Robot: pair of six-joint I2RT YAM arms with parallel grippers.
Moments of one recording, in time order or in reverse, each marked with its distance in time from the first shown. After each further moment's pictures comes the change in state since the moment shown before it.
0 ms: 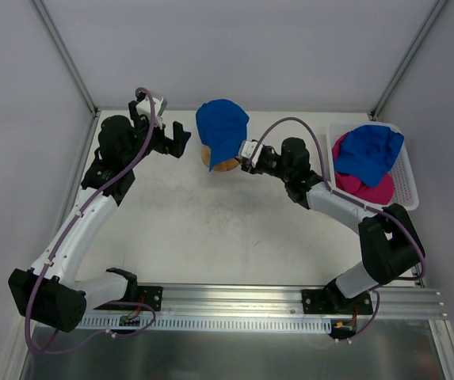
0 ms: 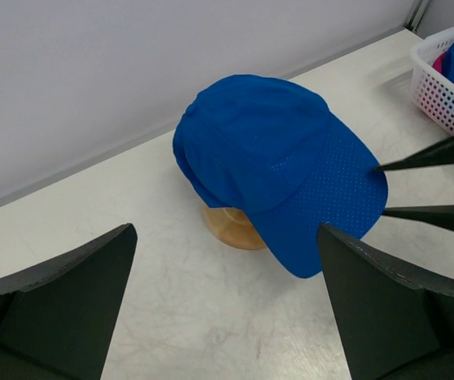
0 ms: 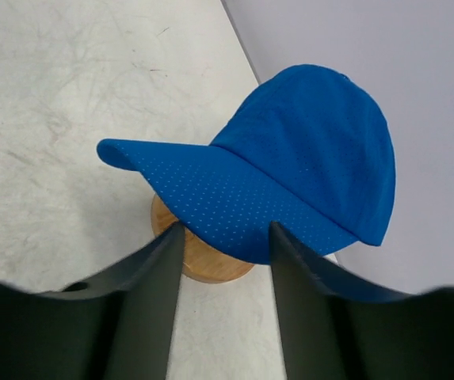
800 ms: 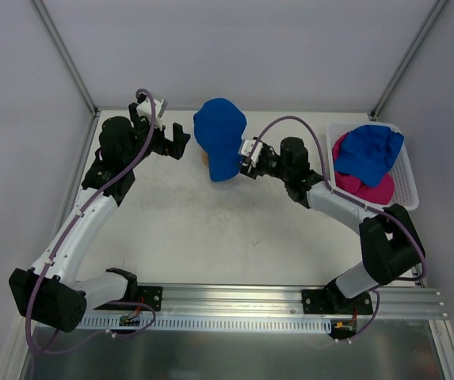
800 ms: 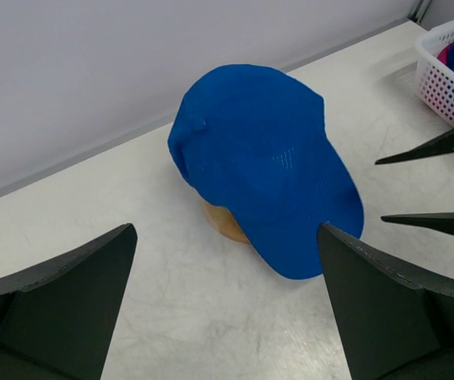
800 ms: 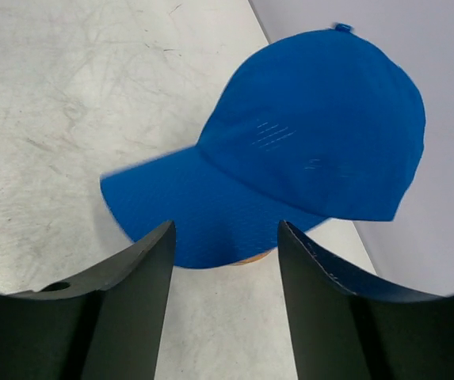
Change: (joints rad) left arm 0.007 0.000 -0.010 -0.010 0.000 -0.002; right arm 0.001 -0.009 0.014 -0.103 0.018 0.036
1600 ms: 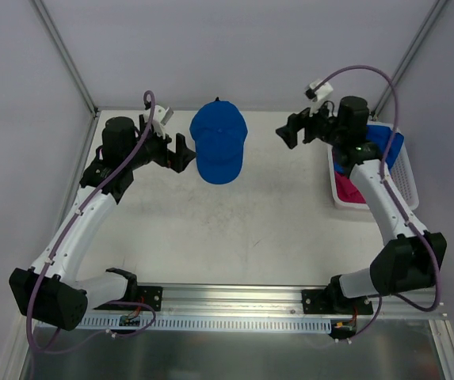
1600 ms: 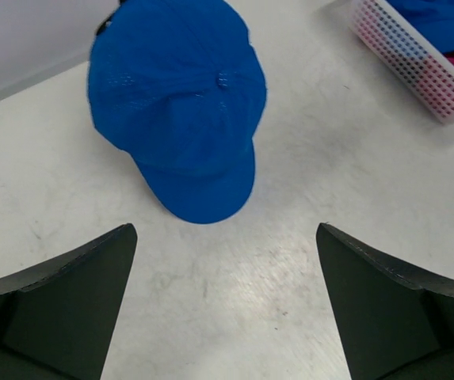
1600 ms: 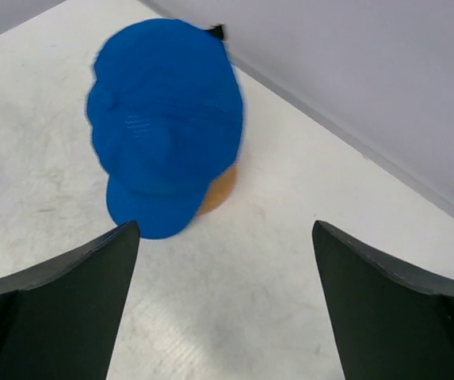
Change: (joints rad) left arm 0.013 0.011 0.016 -0.180 0.149 -0.042; right arm -0.294 -0.092 0.339 -0.474 -0.023 0.467
